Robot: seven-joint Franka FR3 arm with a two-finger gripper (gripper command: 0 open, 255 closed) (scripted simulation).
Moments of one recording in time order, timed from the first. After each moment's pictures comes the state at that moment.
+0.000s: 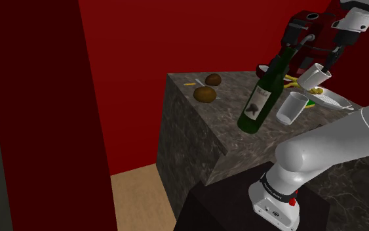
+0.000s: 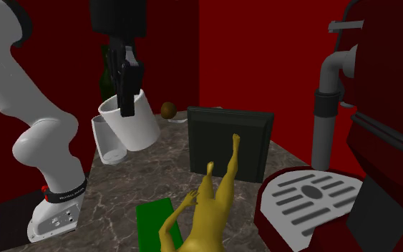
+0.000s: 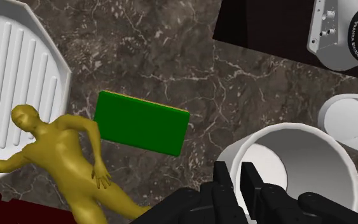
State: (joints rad) arm -0.47 -0.35 -0.61 -1.72 -0.23 1.34 -0.97
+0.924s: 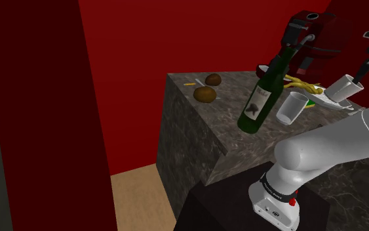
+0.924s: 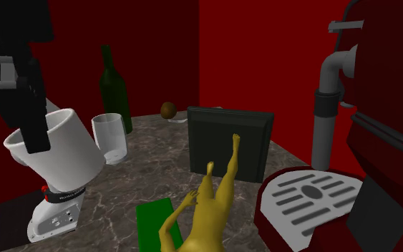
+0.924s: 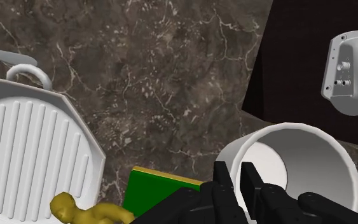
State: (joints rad) arm -0.53 -0.38 -0.77 -1.71 -0.32 1.36 -1.20
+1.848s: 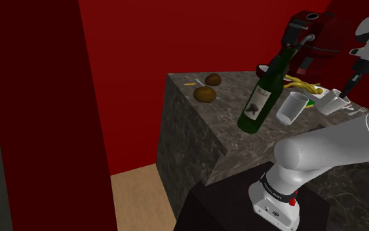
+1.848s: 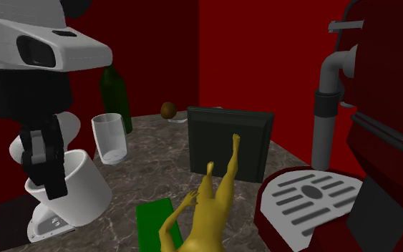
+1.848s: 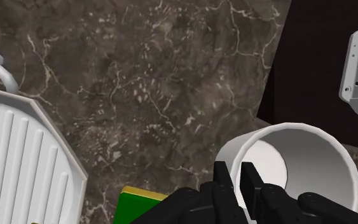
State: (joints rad) arm -0.56 -0.45 -0.78 -1.95 -0.36 1.54 -1.16
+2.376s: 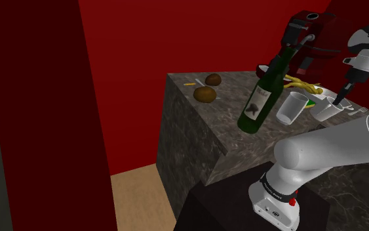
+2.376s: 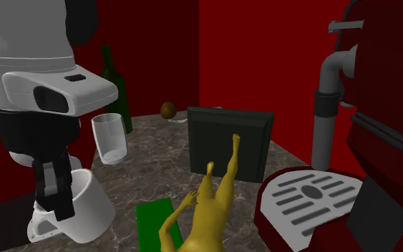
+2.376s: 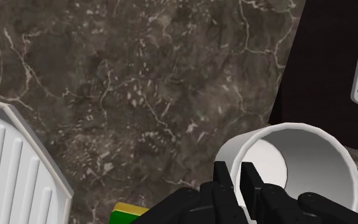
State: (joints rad) arm -0.57 -0.46 -0.80 -2.06 -0.38 1.63 -1.14
